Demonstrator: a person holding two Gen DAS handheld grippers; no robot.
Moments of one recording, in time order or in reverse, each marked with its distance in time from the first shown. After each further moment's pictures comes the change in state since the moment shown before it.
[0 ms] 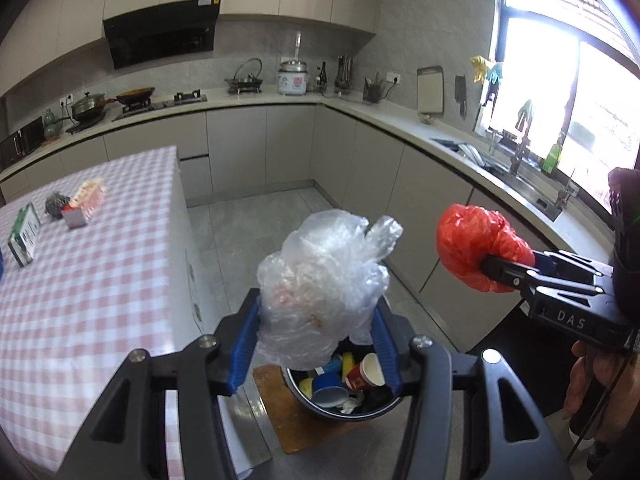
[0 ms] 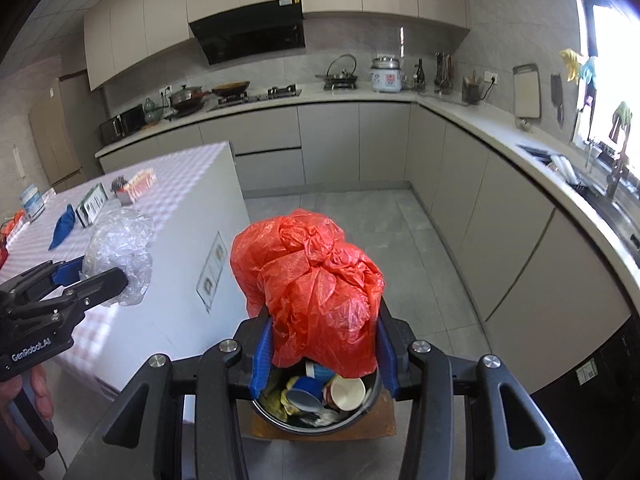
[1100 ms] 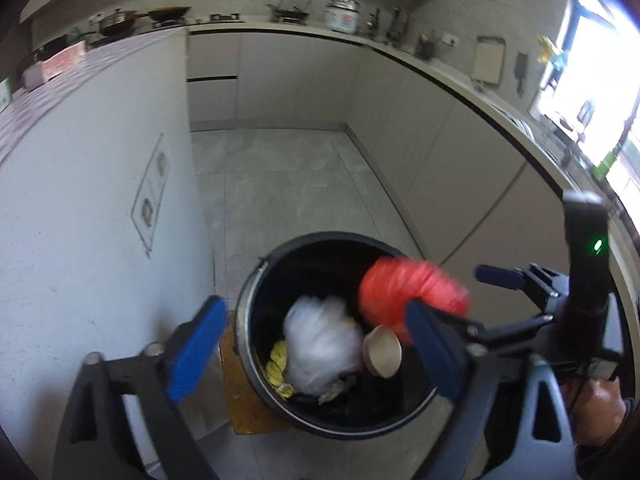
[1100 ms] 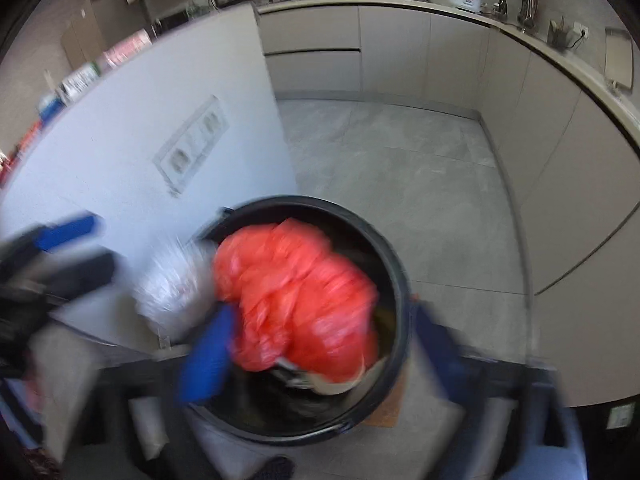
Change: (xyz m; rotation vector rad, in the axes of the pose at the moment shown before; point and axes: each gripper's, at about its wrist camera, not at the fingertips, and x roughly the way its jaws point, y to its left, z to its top) left arm 0.117 -0.016 -0.064 -0.213 0.156 0.086; right arm 0.213 -0.044 -0.079 -0.180 0.311 0.172
